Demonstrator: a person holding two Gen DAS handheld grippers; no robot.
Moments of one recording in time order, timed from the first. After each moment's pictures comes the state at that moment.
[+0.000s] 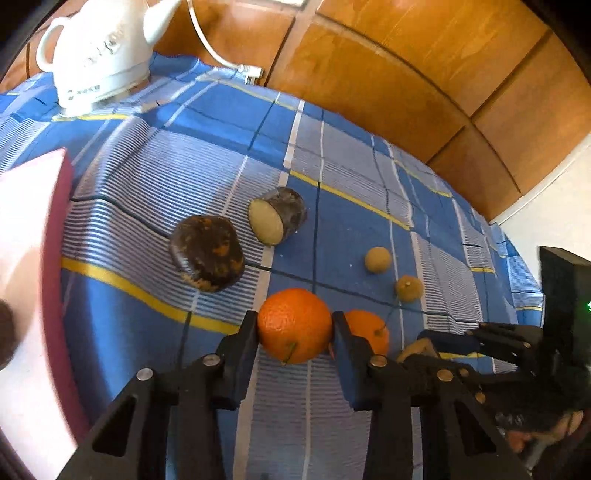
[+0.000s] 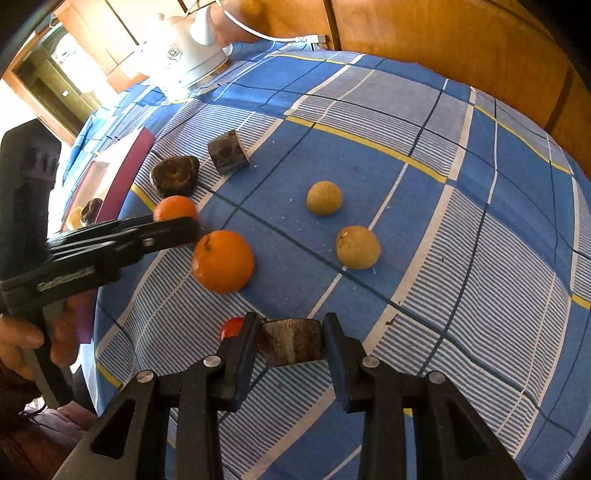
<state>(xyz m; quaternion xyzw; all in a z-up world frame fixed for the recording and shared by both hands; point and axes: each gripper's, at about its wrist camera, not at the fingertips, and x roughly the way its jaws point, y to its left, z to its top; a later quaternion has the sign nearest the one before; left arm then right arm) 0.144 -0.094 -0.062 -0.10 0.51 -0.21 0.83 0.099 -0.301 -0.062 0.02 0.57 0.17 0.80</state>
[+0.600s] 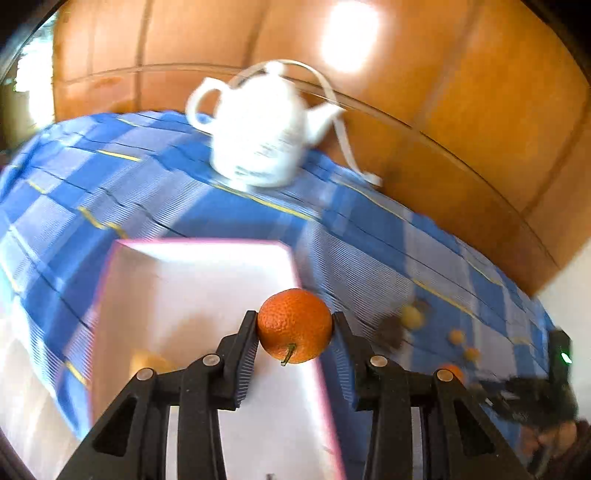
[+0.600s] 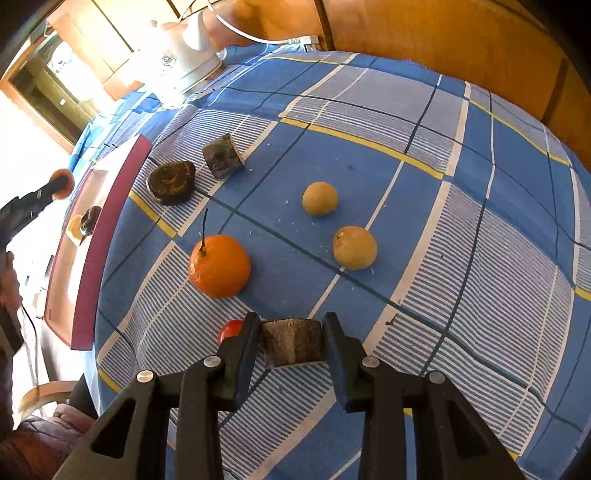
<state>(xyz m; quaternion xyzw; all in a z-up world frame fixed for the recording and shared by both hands) 0.142 0.070 0.004 -0.11 0.42 -0.06 0.90 0.098 -0.301 -0.062 0.03 0.56 0.17 0.81</state>
